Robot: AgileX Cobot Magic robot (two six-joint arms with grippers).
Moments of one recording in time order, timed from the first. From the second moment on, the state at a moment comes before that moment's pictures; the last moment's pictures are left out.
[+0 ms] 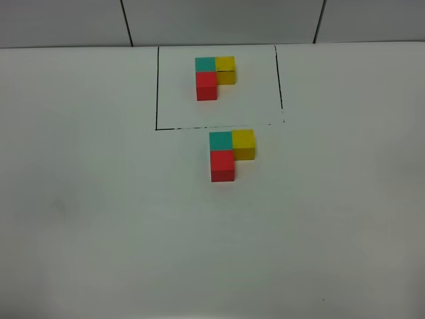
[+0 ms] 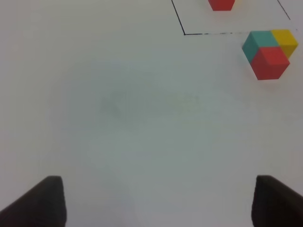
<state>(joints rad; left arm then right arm) -0.12 0.00 -0.50 -0.08 1.07 -0.05 0.05 0.02 -0.50 -0.01 1.05 0.10</state>
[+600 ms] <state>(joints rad) -0.12 0.00 -0.50 -0.08 1.07 -0.05 0.05 0.01 -0.50 0.00 1.05 0.10</state>
